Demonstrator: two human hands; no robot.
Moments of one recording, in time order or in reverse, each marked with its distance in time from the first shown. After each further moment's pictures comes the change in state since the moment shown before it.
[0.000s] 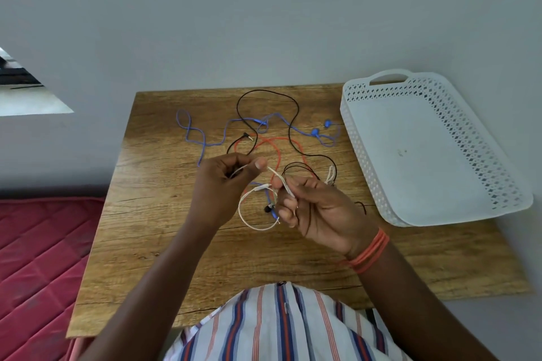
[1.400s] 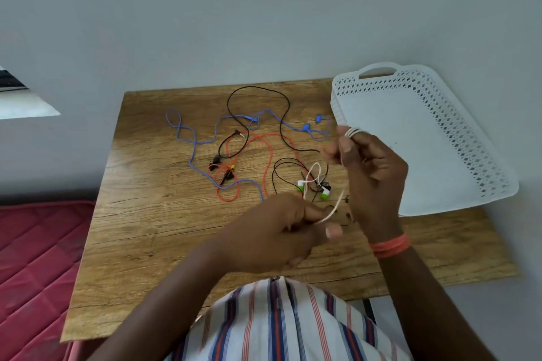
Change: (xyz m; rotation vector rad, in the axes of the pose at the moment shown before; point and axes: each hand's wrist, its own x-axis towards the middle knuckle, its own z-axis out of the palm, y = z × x) left_hand -0.043 0.054 0.028 0.024 -0.923 0.057; right_hand -0.029 -0.025 -0.005 -0.907 0.780 -0.935
